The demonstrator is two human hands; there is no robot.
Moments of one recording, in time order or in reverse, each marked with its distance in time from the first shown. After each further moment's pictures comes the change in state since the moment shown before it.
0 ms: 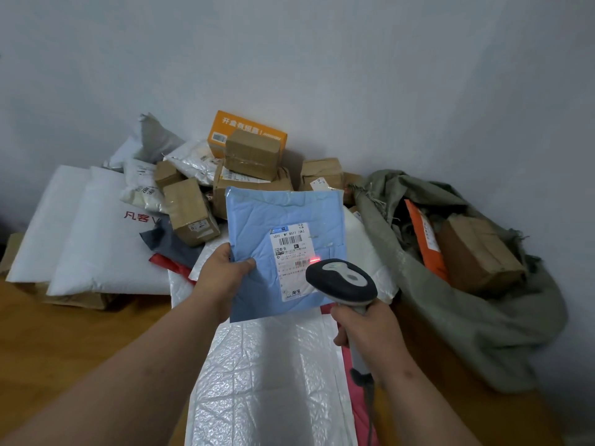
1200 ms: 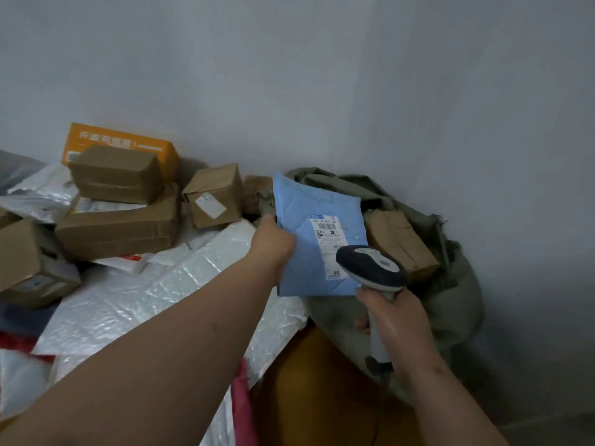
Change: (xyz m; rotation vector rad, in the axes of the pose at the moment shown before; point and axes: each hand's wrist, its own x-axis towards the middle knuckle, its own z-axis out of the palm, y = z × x) left_hand 0.037 0.048 0.302 0.234 -0.242 0.067; right_hand 0.086 0.044 -0.187 0.332 0.299 0.017
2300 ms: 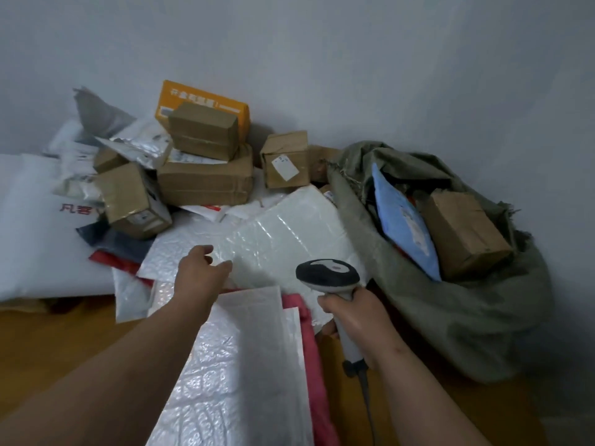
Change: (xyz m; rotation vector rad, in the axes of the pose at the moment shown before) left_hand -0.074 -0.131 -0.207 0.246 0.439 -0.116; right_hand -0.053 0.044 0.116 -0.224 -0.381 0.162
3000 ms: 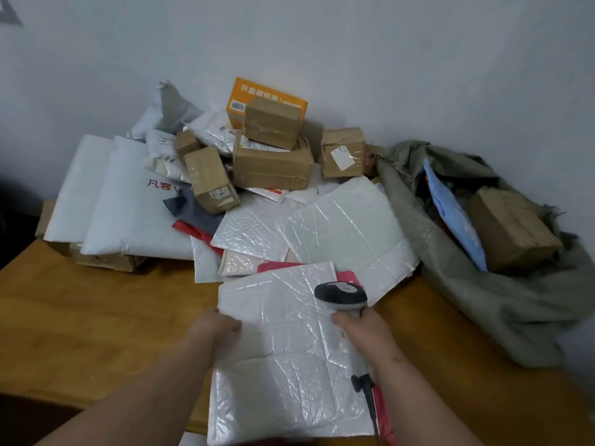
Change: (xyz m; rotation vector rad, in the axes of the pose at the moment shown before) left_hand -0.041 -0.131 -0.087 -0.030 -0.165 -0.496; right_hand -0.042 0.050 0.098 -0.128 0.025 0.097
